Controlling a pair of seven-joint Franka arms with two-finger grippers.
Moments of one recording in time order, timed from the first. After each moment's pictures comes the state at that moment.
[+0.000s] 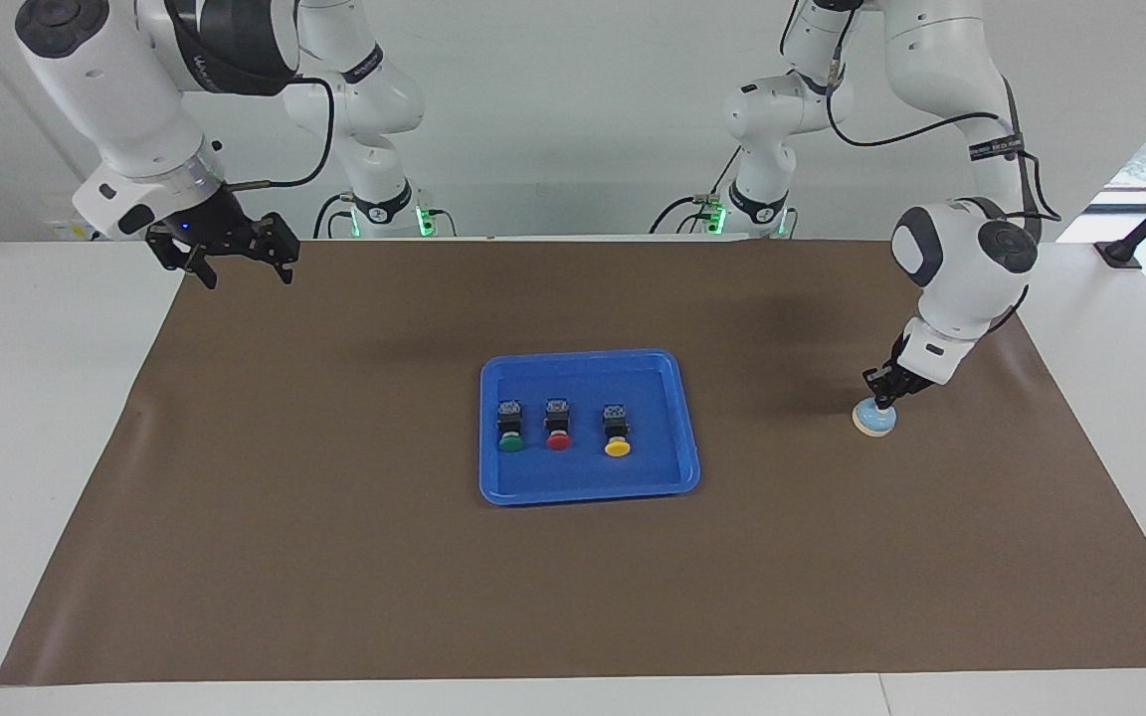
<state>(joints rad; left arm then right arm) 0.15 0.15 -0.11 -2.15 0.01 2.33 -0.02 -0.04 -0.04 0.00 -1.70 -0.01 1.57 -0.09</state>
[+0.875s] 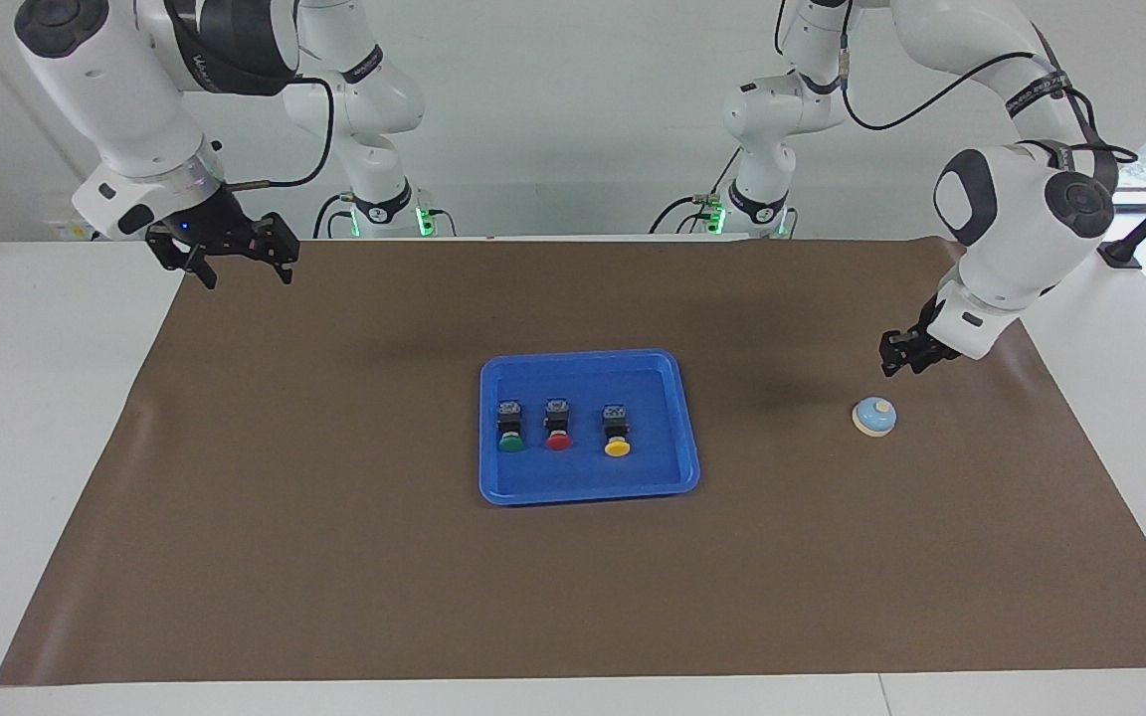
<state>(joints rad) 0.11 0.12 -0.11 -1.84 0.01 1.87 -0.02 -0.04 -0.04 0.00 -1.70 -0.01 1.57 -0.09</state>
